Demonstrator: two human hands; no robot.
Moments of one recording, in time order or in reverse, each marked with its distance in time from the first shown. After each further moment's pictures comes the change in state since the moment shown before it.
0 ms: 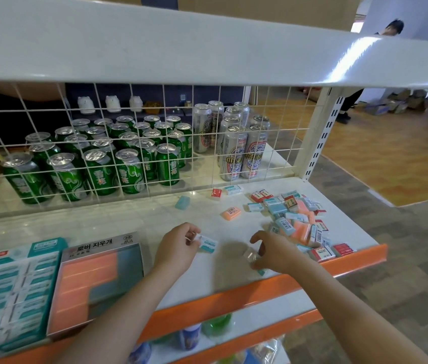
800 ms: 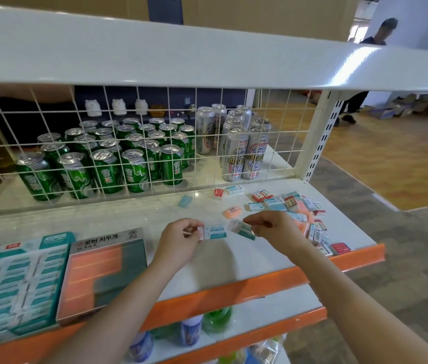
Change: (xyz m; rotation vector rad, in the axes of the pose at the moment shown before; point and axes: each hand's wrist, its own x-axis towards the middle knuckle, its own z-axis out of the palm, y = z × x) left_hand -0.018 0.023 -0.014 -0.275 0.045 -0.028; right_hand -0.013 -0.012 -0.024 0.451 0.274 -0.179
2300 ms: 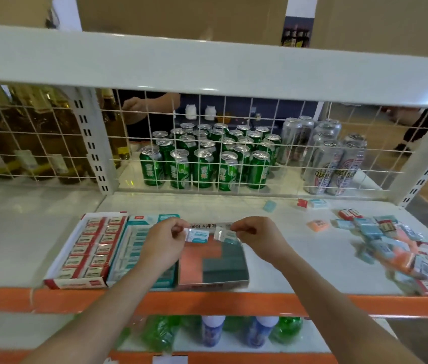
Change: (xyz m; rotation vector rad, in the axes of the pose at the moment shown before) left_hand -0.050 -0.054 -0.187 0.294 0.278 -0.062; right_hand 0.001 -0.130 0.156 0.046 -0.193 -0.198
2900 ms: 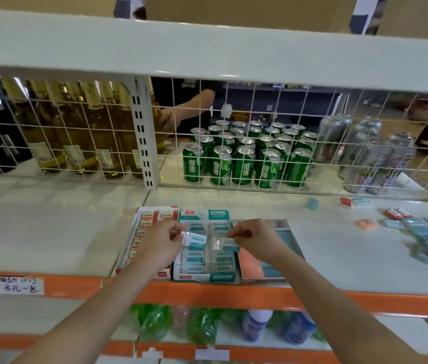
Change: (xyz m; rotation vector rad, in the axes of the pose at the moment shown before) left_hand 0.002 -0.075 -0.096 0.153 -0.044 0.020; right_hand 0.011 -0.062 0.097 -0.108 -0.161 -0.069
